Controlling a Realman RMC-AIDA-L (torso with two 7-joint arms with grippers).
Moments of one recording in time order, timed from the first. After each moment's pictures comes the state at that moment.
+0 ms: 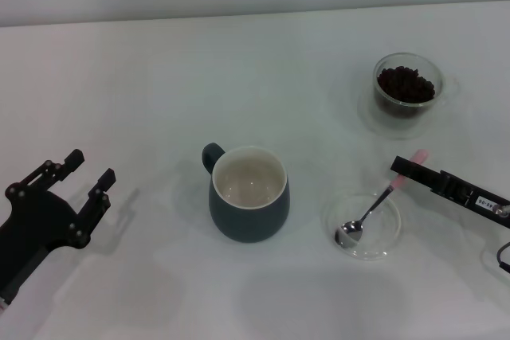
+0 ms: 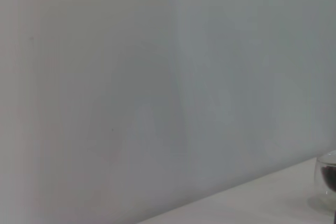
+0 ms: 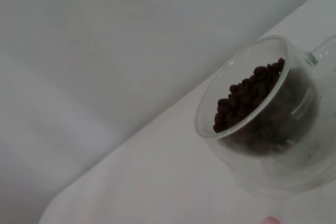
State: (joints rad) left arm -0.30 -2.09 1.13 0.02 0.95 1.47 -0.27; right arm 0.29 2.00 -0.57 -0.12 1.47 1.29 -1.64
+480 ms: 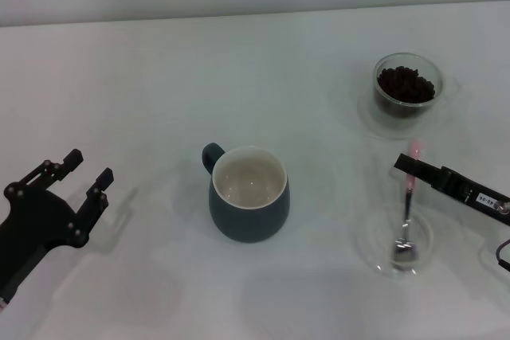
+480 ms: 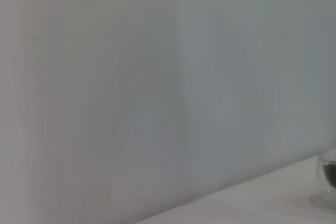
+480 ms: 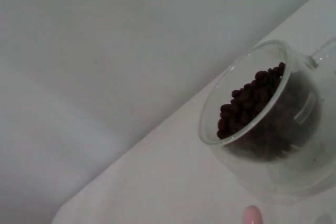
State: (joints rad) left arm -0.30 -2.08 1.13 0.03 0.95 1.46 -0.27; right arm 0.29 2.00 -0.56 -0.11 1.48 1.30 -1.62
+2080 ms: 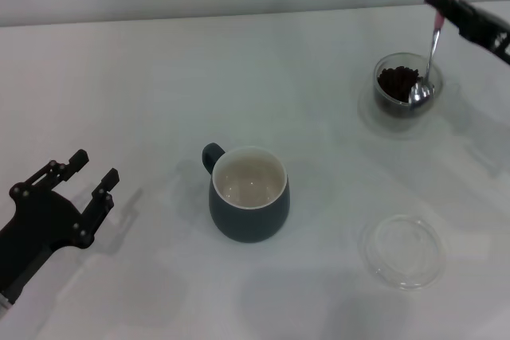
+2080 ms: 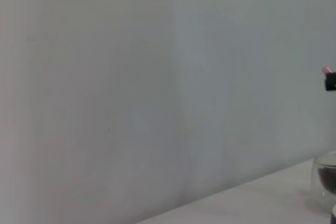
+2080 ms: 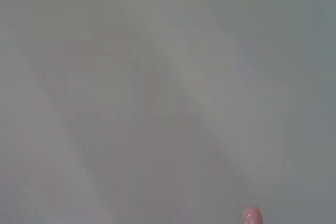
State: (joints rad) left arm -0.31 -2.09 1.13 0.02 0.95 1.47 -0.27; right arm 0.45 2.00 -0.42 -0.31 1.62 1.40 -1.77
